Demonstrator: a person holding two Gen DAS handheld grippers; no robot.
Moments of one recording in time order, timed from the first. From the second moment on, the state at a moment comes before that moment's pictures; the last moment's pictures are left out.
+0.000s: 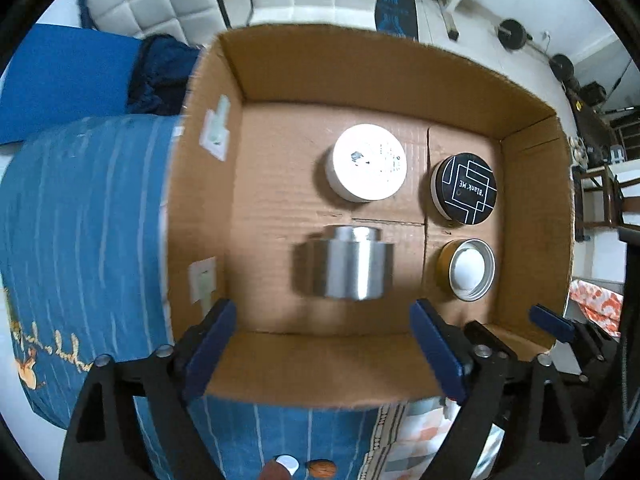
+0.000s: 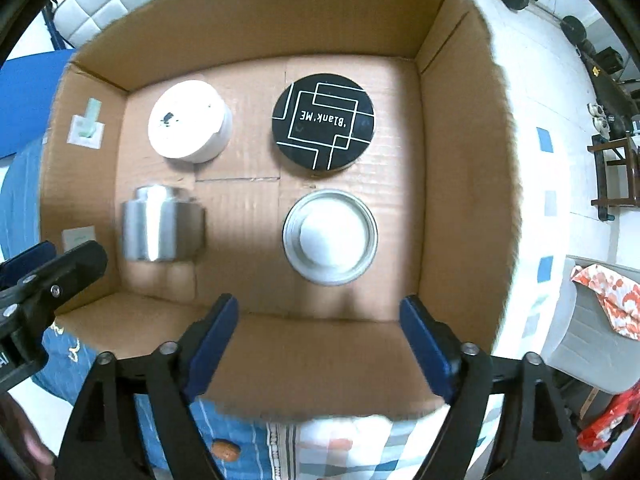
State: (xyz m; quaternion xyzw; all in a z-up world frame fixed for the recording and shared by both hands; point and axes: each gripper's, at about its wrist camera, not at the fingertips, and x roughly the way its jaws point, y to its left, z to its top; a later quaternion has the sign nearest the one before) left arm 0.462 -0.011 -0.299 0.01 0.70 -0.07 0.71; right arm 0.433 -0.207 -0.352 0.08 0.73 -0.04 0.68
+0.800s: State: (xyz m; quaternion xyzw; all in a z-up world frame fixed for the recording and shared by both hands) left arm 0.338 0.003 -0.199 0.01 0.58 -0.07 0.81; right arm 0.313 -0.180 -0.217 0.06 0.61 -0.04 0.79
